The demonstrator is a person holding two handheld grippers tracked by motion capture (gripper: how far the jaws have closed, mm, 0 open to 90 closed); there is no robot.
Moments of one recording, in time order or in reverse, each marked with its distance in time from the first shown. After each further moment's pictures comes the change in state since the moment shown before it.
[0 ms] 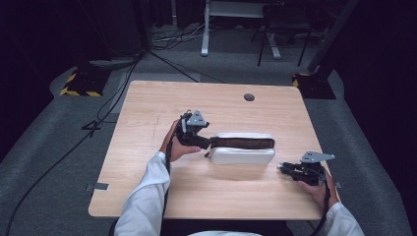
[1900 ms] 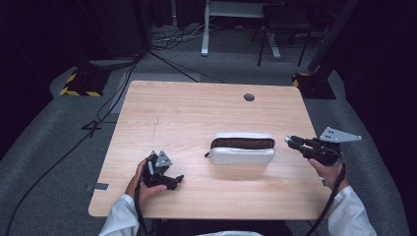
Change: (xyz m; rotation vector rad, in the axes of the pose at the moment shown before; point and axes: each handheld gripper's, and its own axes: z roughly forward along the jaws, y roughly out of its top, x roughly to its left) left arm -0.039 -0.136 -0.052 0.217 0.159 -0.159; right arm -0.006 0.081 -0.055 -0.285 0.020 -0.063
